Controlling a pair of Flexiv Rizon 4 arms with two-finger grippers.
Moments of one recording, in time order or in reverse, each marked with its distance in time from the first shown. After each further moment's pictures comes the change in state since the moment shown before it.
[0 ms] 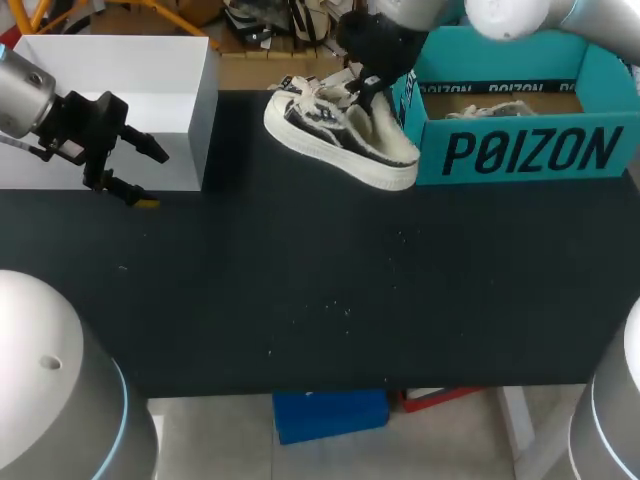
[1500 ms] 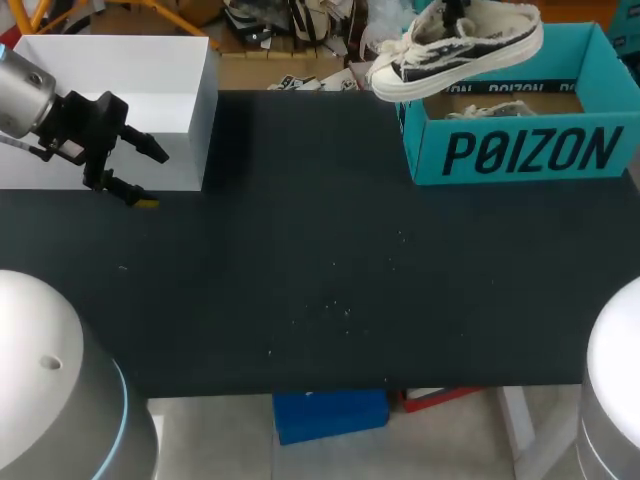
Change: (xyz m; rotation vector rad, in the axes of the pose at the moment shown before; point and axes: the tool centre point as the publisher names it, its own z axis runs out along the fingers) left arm 0.000 0.000 0.000 0.000 0.000 0.000; right arm -0.198 0.000 -0.105 0.344 -0.399 -0.756
